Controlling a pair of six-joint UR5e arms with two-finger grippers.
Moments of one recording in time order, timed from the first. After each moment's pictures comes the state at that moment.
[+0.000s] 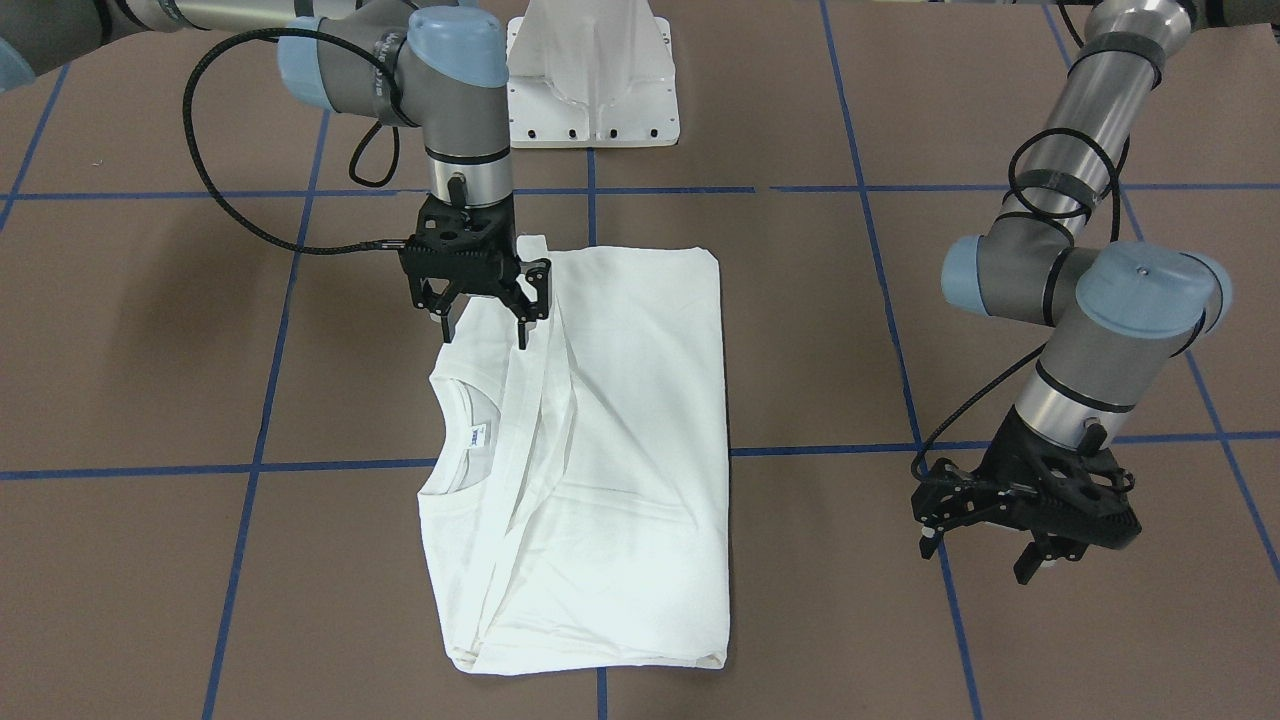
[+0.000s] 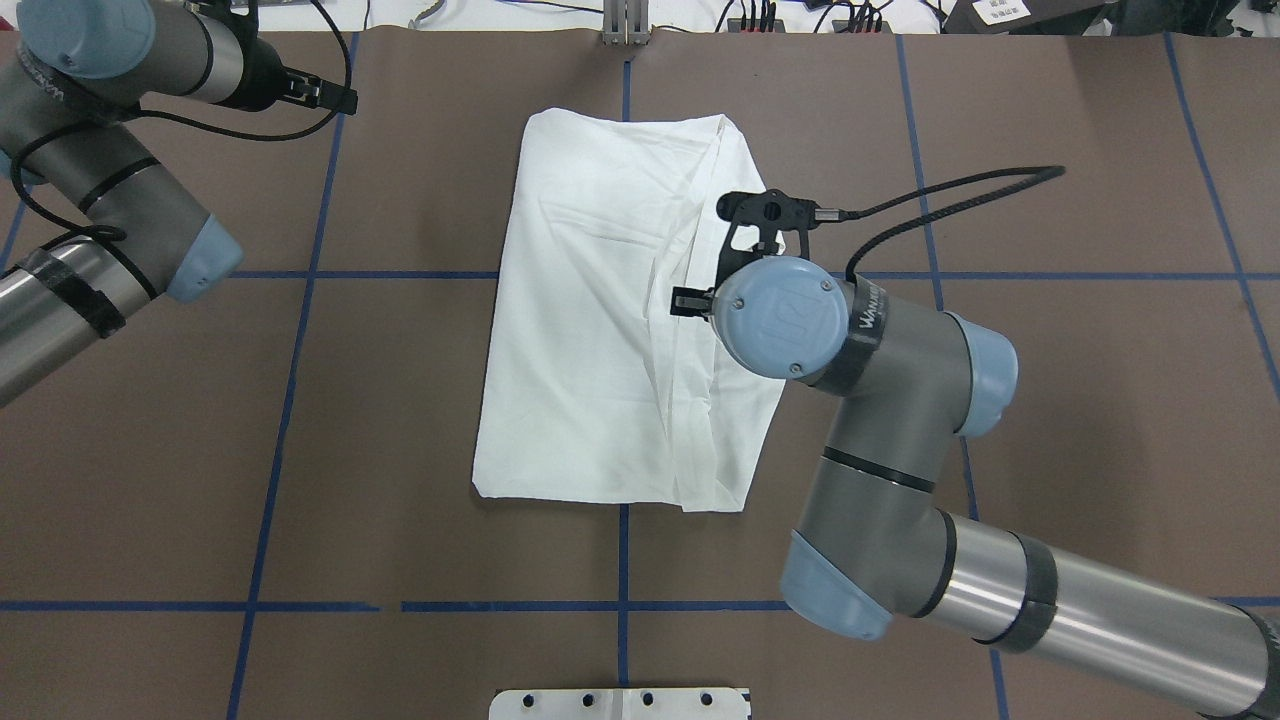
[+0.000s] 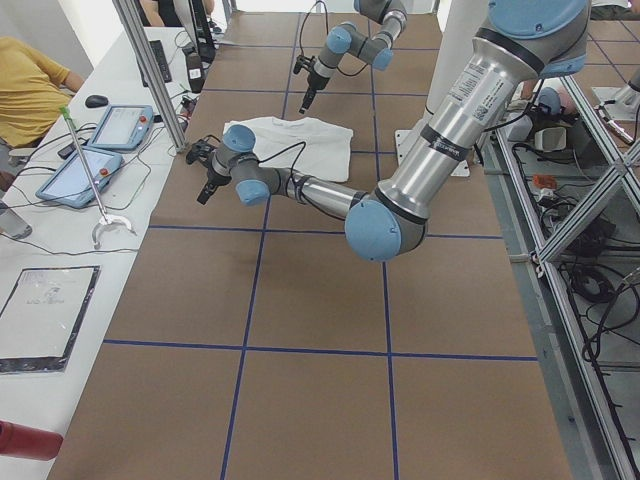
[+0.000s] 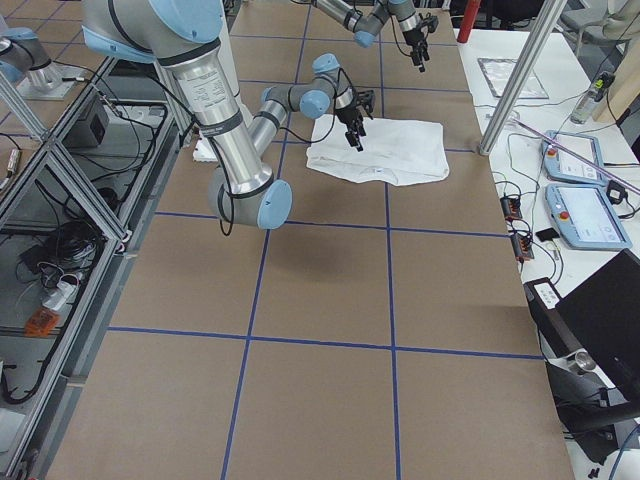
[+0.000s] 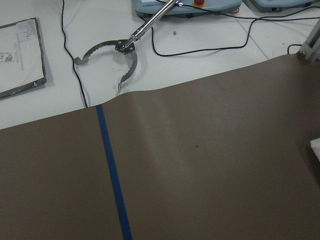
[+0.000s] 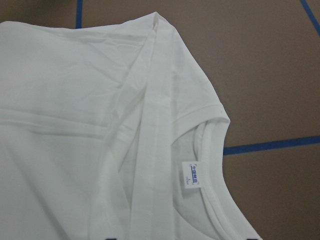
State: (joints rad) left arm -1.00 -2.17 -1.20 -2.40 -1.88 -0.69; right arm 0.49 -0.89 1.73 -1.60 1.45 1.36
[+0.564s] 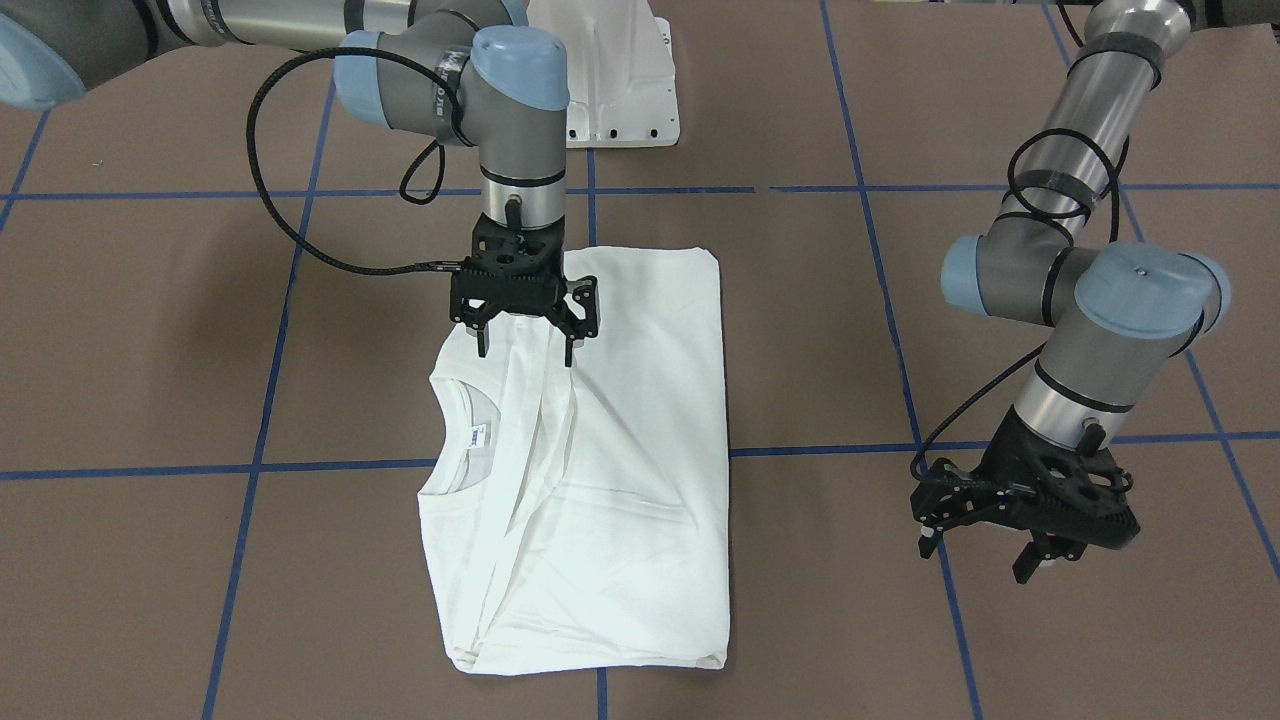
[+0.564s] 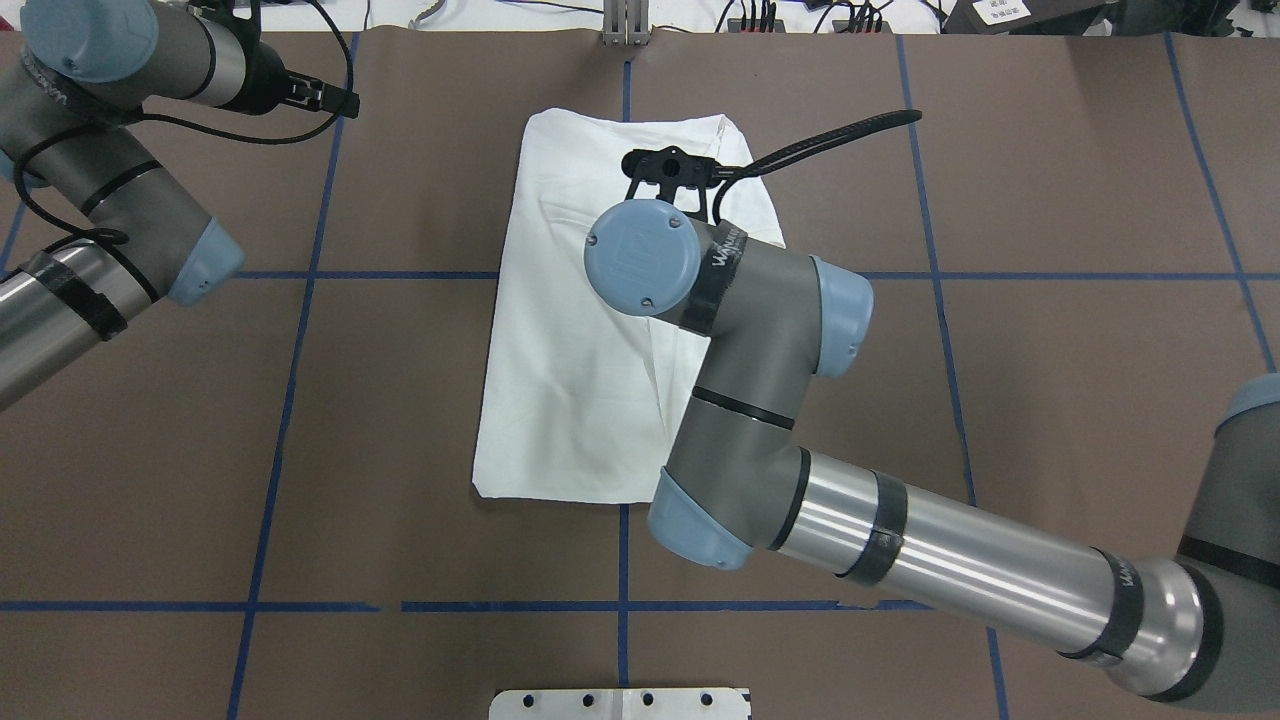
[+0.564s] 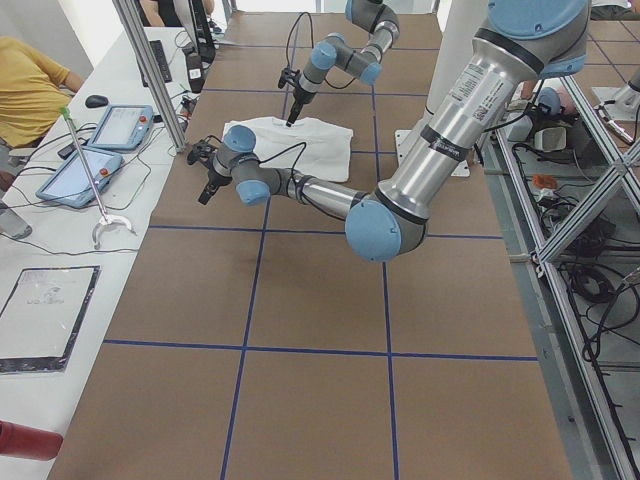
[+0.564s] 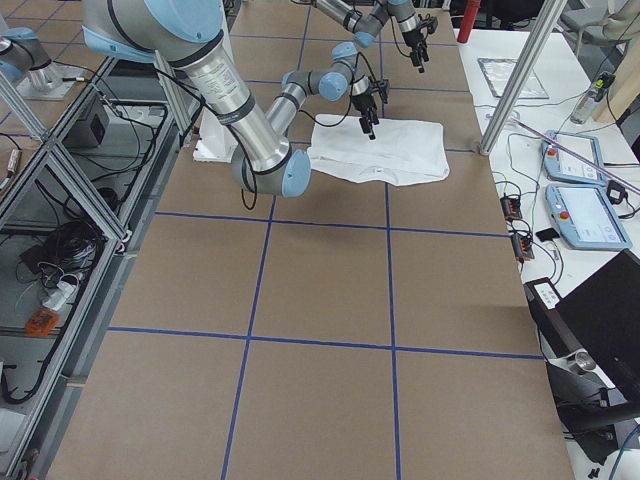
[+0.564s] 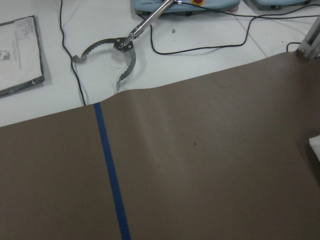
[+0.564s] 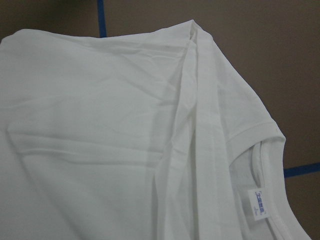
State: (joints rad) left arm -0.99 -2.16 -1.20 -2.40 -1.88 -0.69; right arm 0.51 -0.66 1.41 -1.61 1.45 1.39
